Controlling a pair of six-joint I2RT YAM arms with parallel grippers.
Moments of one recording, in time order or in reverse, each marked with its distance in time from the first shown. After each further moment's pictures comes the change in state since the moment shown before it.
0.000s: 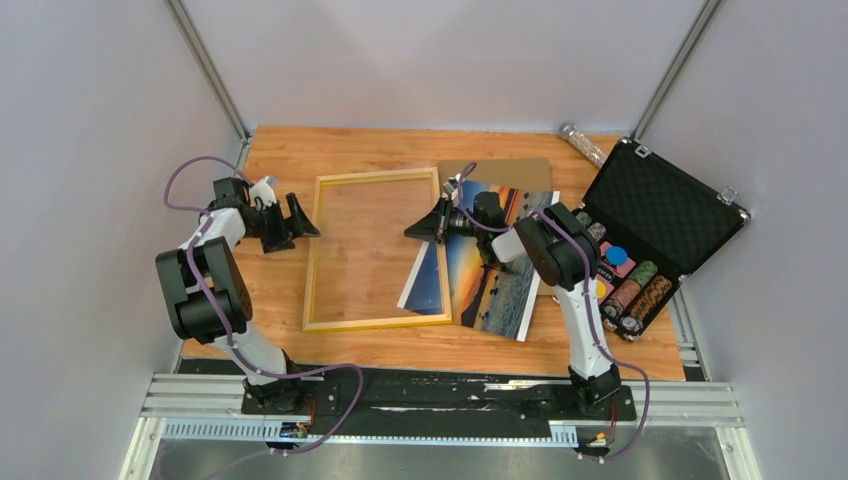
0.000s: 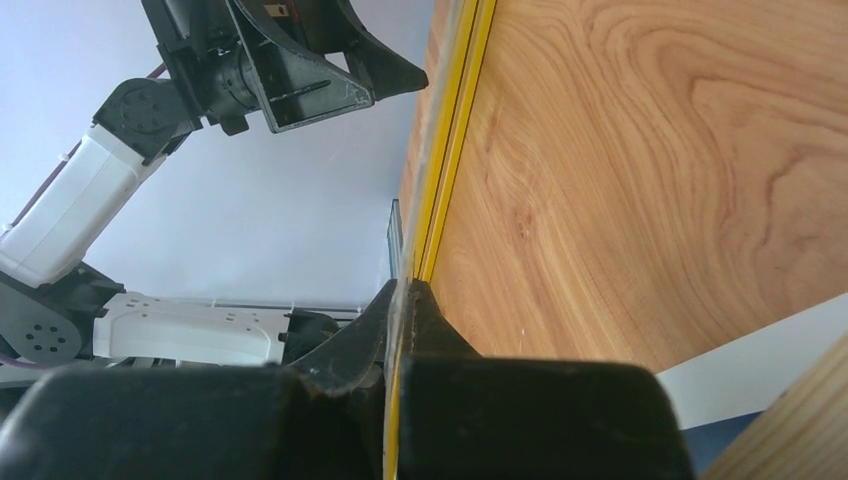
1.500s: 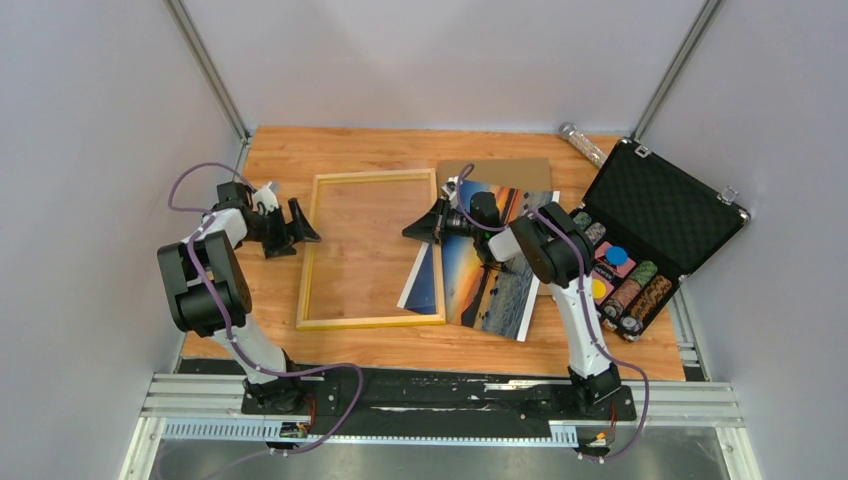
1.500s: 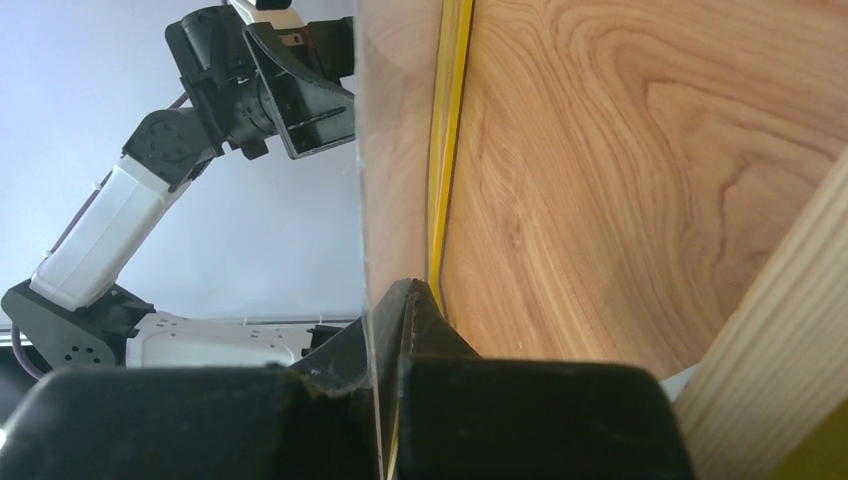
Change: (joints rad) left arm 0.003 0.043 -0.008 0.000 -0.010 0.008; right arm 0.006 0.054 0.051 -0.019 0.009 0.084
